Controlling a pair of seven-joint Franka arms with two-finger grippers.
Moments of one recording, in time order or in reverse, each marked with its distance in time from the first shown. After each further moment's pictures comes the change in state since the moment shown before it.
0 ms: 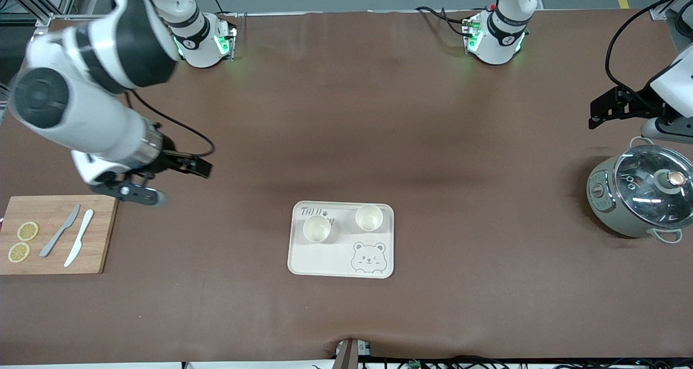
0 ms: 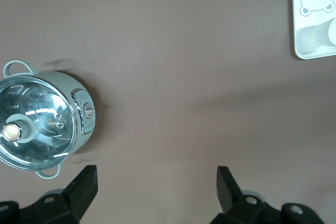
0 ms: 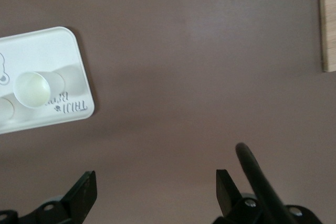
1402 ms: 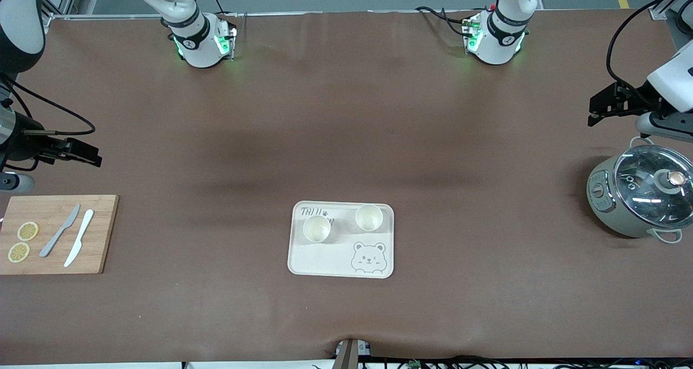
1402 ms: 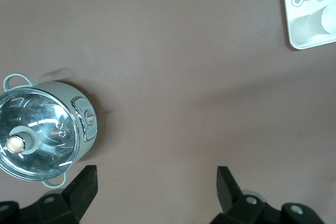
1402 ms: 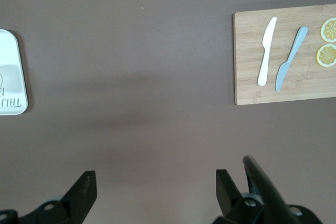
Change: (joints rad) left arm -0.001 -0.002 -0.001 0.000 0.000 0.007 0.073; right arm -0.250 -0.072 0.009 0.001 -0.074 -0.041 -0.369
